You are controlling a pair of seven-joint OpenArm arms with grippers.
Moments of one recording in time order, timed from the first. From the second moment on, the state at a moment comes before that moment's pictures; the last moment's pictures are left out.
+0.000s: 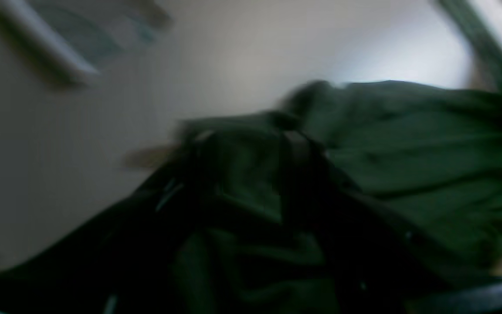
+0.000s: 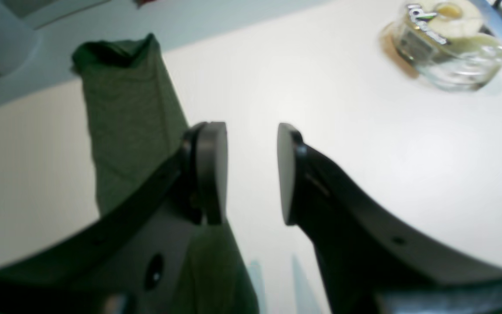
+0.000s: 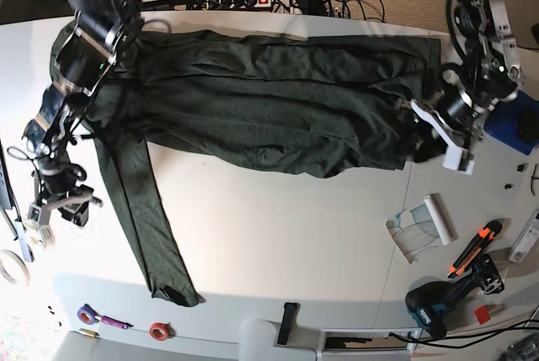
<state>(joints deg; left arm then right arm) 9.9 -12.6 -16.7 104.1 -40.0 -30.8 48.2 26.8 18.2 36.5 54.1 6.0 29.5 -22.5</state>
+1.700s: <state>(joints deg) 8.6 -9.5 -6.9 104.1 -39.4 -36.9 49.2 10.2 10.4 34.2 78.8 52.5 38.9 -53.5</state>
